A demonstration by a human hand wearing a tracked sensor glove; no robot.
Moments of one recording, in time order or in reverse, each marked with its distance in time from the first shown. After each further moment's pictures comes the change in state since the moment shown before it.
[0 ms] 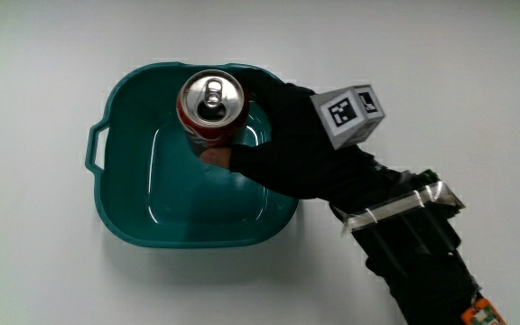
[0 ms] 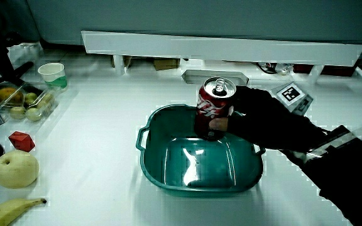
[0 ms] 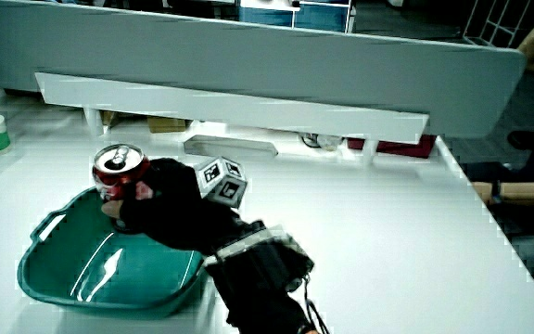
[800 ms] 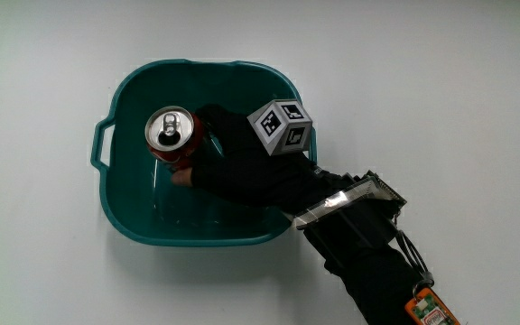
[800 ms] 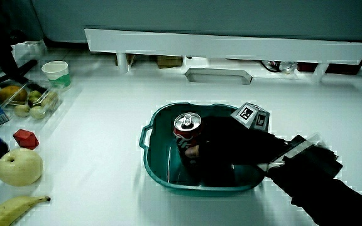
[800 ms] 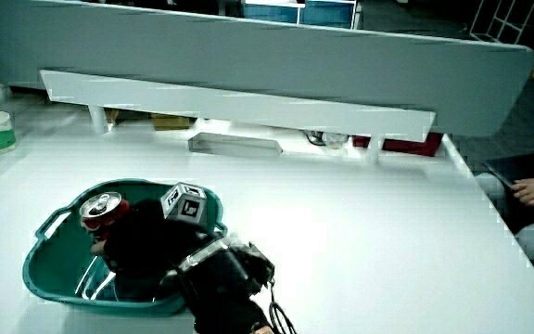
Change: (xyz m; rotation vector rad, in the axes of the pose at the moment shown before) arm 0.000 0.037 -0.069 -0.218 -0.274 -0.161
